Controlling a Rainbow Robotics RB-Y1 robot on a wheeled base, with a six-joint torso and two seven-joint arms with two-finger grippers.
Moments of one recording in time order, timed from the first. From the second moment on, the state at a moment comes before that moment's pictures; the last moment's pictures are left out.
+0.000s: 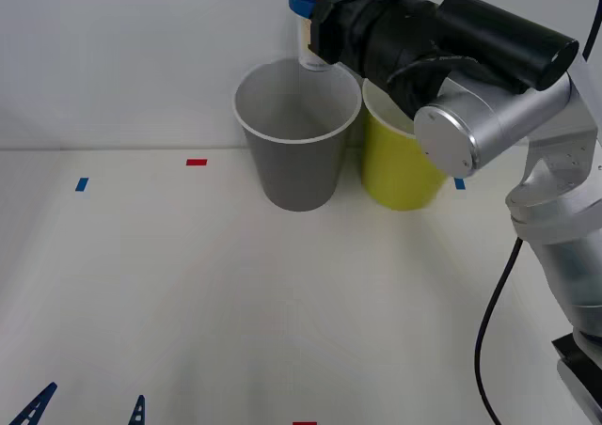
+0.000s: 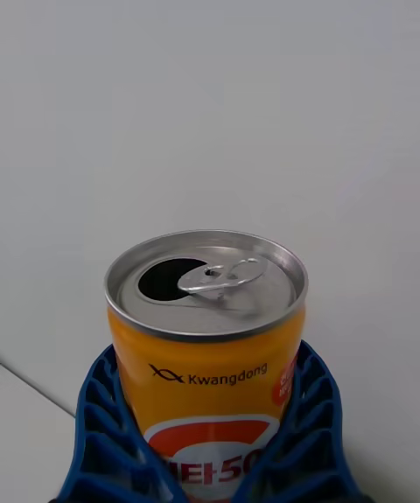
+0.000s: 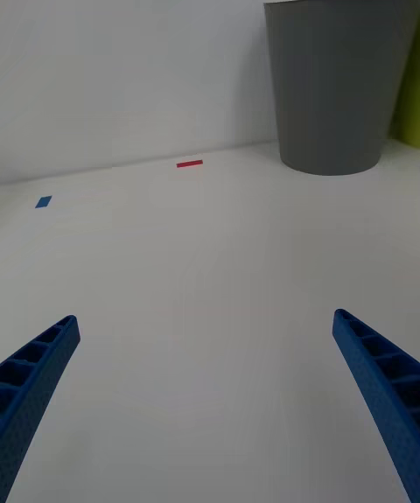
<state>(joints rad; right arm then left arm) -0.71 -0.37 0.29 -1.88 -0.39 0.69 1.36 1.02 0.54 -0.34 -1.99 0.40 -0.70 -1.85</state>
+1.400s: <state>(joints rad) -0.76 -0.32 0.33 -1.79 -0.29 0.62 1.31 1.02 0.54 -0.34 -1.99 0.40 -0.70 -1.85</state>
